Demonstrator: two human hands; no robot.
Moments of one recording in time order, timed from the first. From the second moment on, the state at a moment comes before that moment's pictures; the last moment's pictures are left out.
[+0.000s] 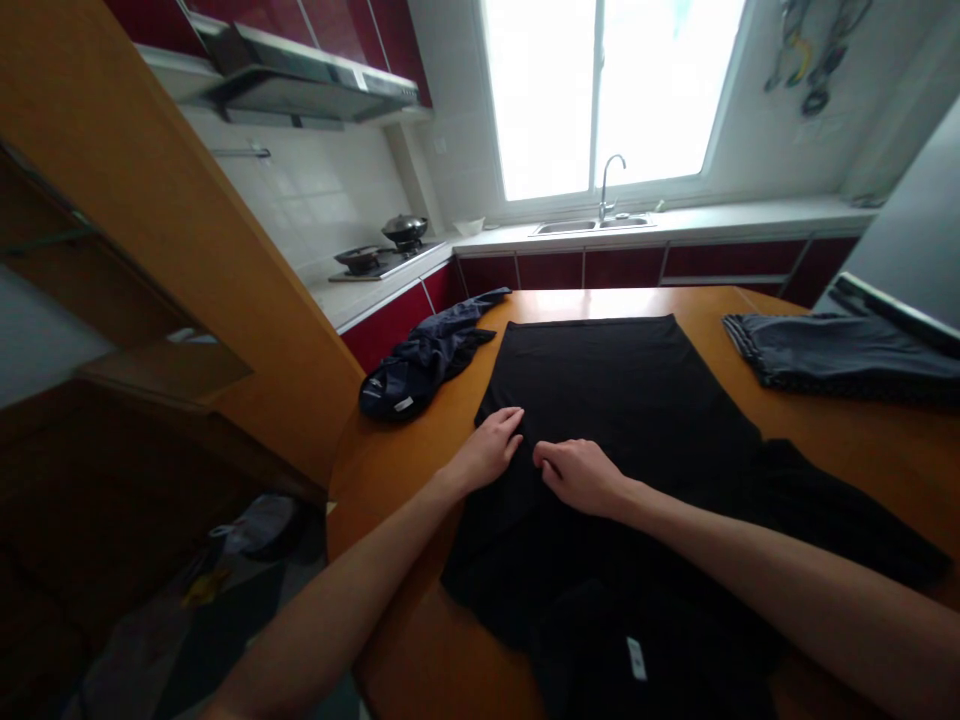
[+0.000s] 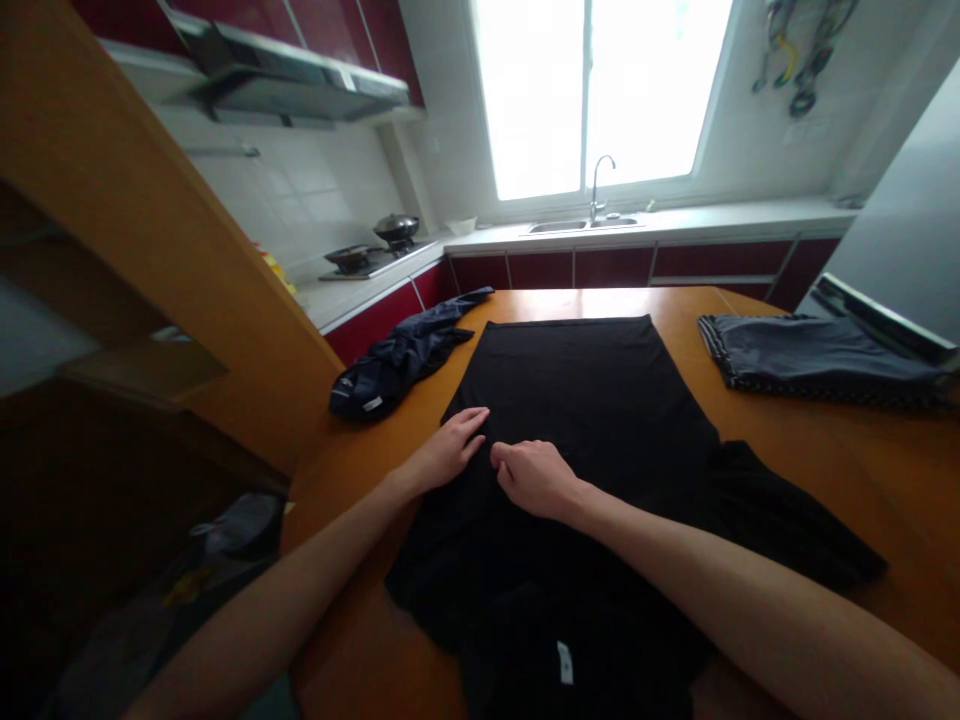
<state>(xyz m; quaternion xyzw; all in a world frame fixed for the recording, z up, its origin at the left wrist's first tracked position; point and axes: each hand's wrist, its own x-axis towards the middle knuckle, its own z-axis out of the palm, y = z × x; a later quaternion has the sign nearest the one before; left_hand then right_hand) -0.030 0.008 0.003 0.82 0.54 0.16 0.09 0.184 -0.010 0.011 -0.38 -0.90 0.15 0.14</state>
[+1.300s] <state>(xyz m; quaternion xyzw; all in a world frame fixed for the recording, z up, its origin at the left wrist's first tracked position) -0.015 0.002 -0.013 0.81 0.58 0.07 0.05 0.182 -0.008 0.006 -0.36 -0.90 0.17 0.18</state>
